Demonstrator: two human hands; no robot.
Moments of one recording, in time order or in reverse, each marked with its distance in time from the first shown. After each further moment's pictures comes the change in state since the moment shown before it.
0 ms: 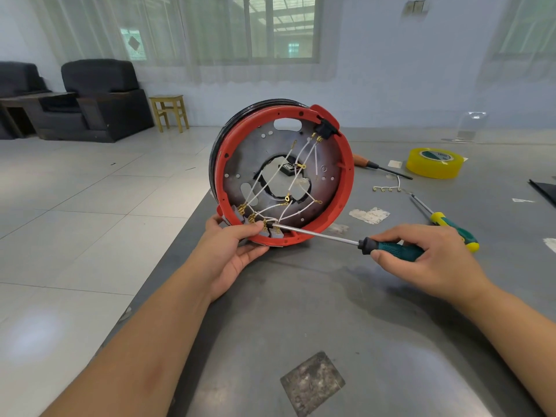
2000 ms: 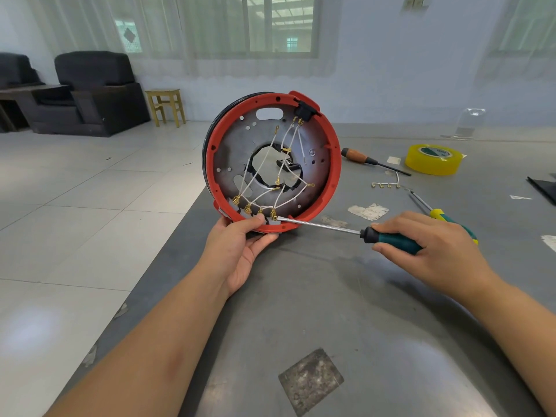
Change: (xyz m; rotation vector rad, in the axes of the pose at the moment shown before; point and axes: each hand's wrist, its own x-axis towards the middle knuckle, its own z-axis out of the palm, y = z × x) left_hand 0.012 -0.018 0.012 -0.158 0.038 0.038; right_hand 0.000 0.021 0.000 -0.318 0.025 -0.128
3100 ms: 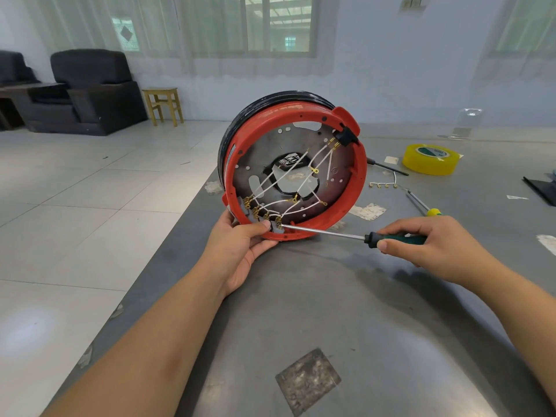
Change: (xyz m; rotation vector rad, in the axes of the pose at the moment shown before) left_hand 0.003 -0.004 0.000 0.108 -0.104 0.013; right_hand 0.012 0.002 -0.019 0.382 -0.301 0.423
